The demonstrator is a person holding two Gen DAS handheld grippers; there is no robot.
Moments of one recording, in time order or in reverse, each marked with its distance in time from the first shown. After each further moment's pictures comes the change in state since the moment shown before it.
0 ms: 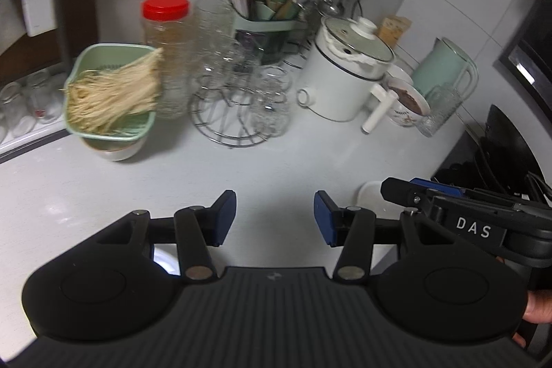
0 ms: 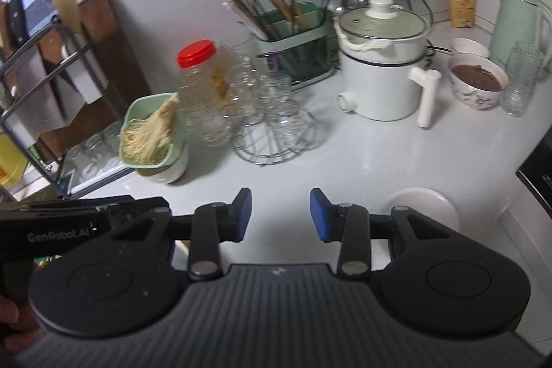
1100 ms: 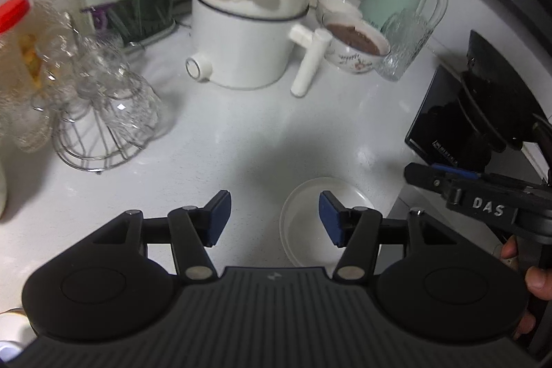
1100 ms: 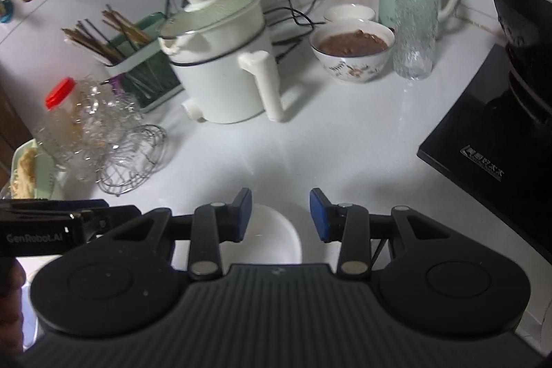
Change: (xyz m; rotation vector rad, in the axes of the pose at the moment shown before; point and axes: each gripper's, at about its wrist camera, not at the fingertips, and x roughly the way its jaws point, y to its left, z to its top) left arm 0.176 -0.123 0.029 0.204 0.178 -0.092; right arm 0.041 -0.181 -0.005 0.203 -0.006 -0.190
